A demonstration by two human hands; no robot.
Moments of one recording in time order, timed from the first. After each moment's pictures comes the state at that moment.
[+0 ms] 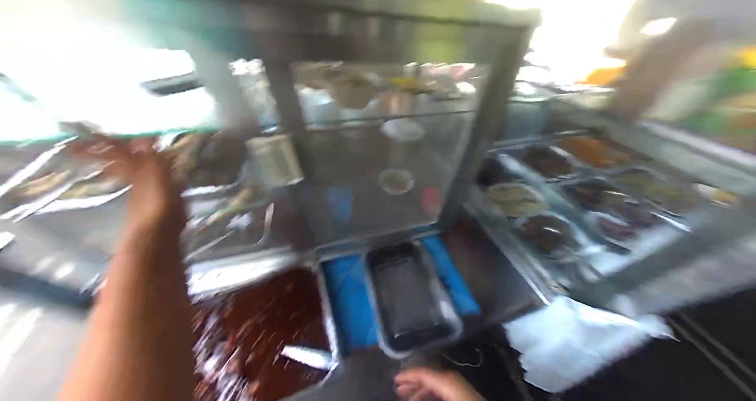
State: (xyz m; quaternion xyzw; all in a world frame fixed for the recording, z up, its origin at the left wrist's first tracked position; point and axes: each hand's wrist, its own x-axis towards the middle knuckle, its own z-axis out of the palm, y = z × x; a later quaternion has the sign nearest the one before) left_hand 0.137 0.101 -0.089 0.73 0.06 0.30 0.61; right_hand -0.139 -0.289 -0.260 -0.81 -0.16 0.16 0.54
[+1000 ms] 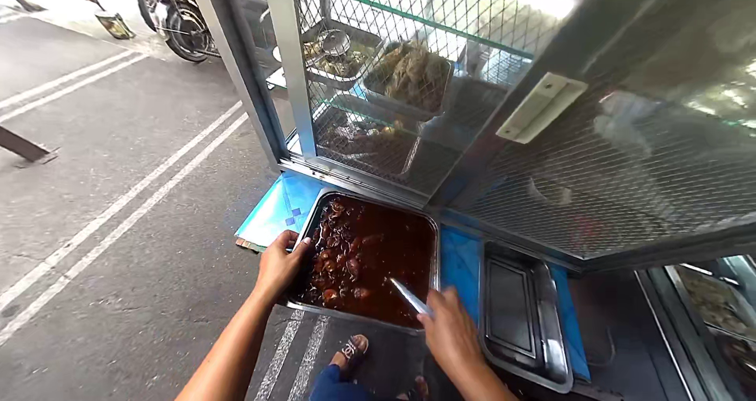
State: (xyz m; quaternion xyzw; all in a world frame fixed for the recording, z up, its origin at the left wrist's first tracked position) left_hand -0.090 0.240 -0.370 0.80 0.35 0.05 0.48; right_hand -0.050 -0.100 -0.303 -0.97 -0.09 0.24 0.05
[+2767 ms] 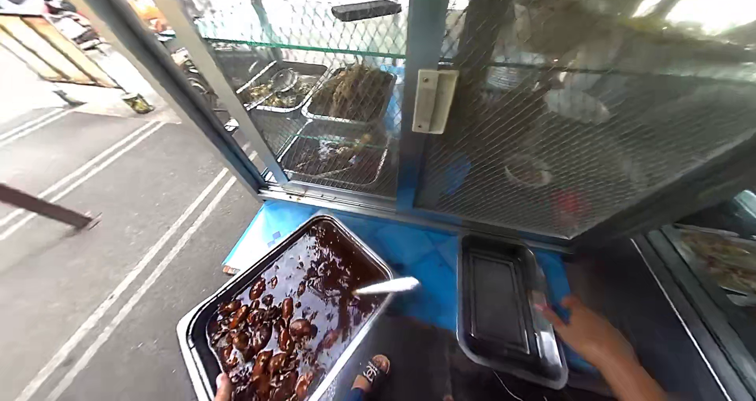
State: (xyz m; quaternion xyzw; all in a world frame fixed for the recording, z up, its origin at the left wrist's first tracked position) left_hand -0.273 0.124 -0.353 0.42 0.37 0.22 0.79; right_hand 0.032 -0.379 -0.316 -0.97 0.08 0.19 0.15
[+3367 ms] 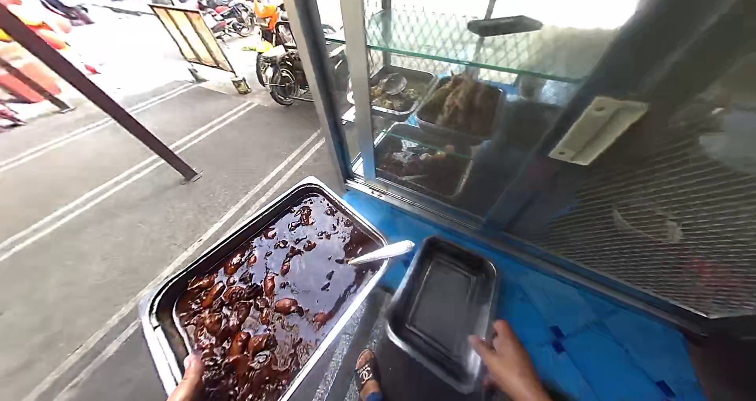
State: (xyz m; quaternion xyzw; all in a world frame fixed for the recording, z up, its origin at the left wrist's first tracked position) left_hand -0.332 0.210 -0.256 0.40 0.36 0.39 0.75; right_hand -0.048 -0.124 -0.338 -0.87 0.00 0.31 0.38
